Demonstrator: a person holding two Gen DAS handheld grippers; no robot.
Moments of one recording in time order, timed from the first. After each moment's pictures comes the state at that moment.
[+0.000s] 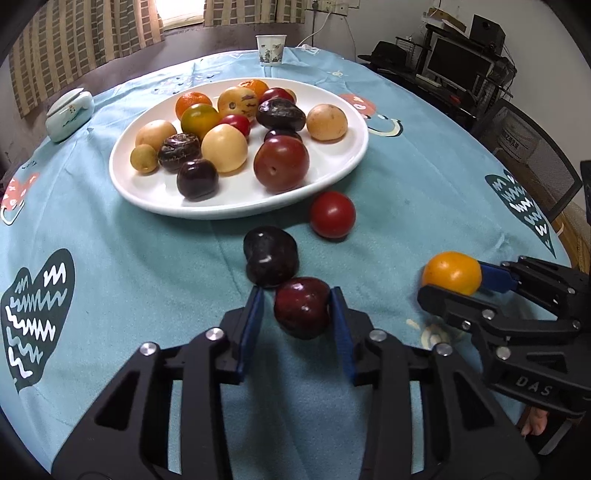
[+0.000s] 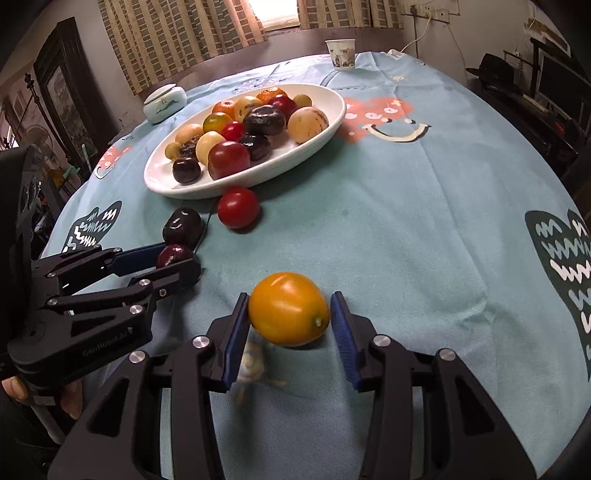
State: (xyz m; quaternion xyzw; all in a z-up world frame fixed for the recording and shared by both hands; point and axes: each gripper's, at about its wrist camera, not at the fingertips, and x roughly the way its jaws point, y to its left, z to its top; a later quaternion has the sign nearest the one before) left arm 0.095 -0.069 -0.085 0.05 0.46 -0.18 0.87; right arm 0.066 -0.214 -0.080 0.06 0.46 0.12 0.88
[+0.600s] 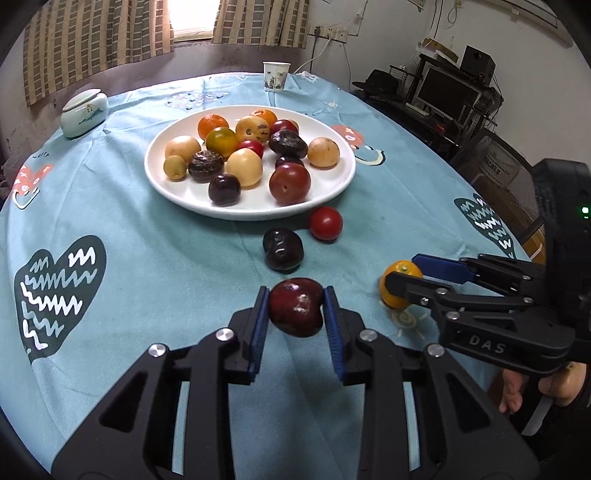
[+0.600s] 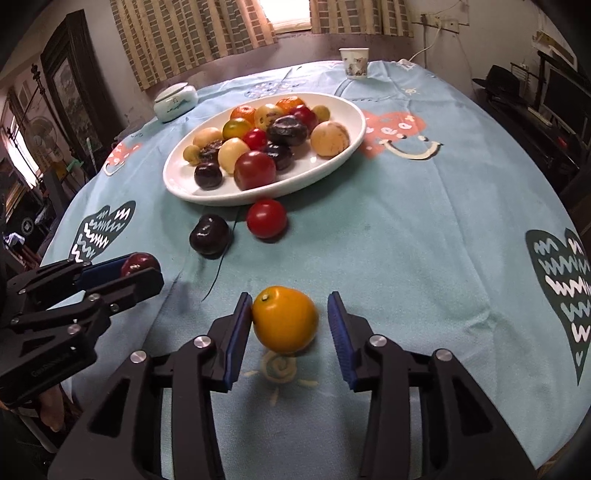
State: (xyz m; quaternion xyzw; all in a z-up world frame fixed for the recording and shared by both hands) left arm 0.058 -0.034 -0.052 0.01 0.43 -0.19 0.88; right arm 0.064 -0.195 -0.065 0.04 0.47 0.13 0.87
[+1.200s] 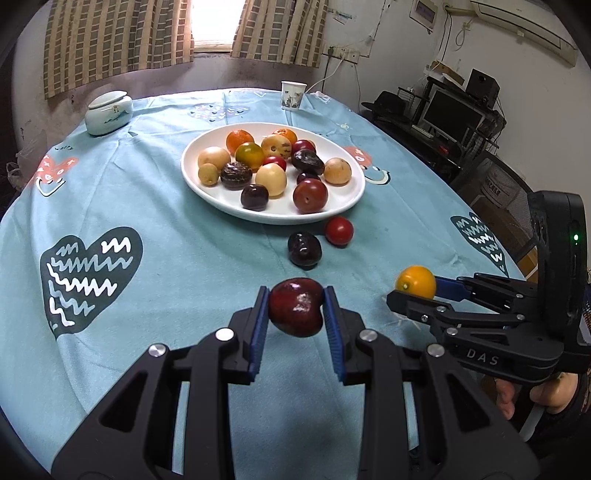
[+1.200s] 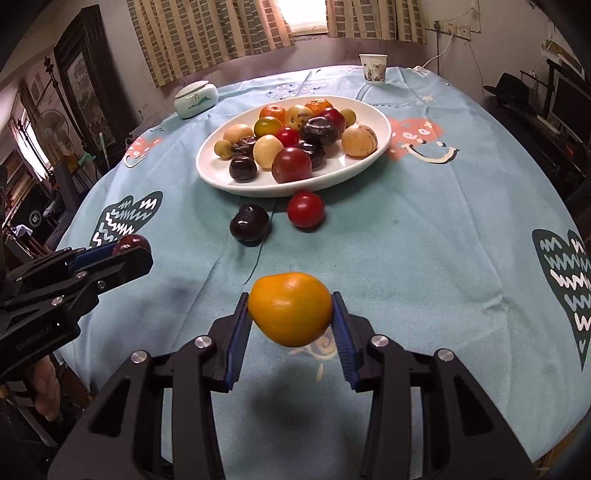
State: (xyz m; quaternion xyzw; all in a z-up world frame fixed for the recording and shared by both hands) left arm 0.033 -0.003 -0.035 -0.02 0.40 -0.18 0.90; right arm 0.039 -0.176 -0.053 0.04 0.45 0.15 0.88
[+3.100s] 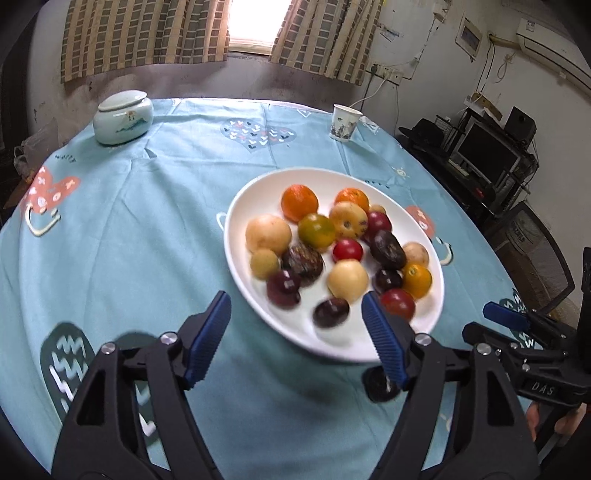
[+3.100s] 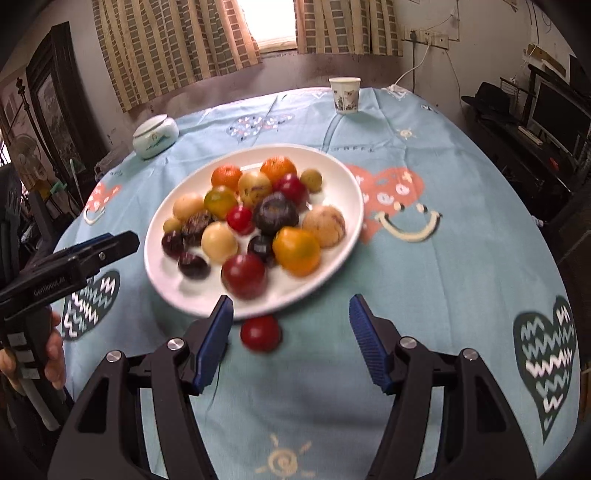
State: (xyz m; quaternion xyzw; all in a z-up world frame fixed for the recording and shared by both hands) left arm 0.162 0.033 -0.027 -0.07 0.40 -0.14 0.90; right arm 0.124 -0.187 -0.022 0.04 0.44 0.09 0.89
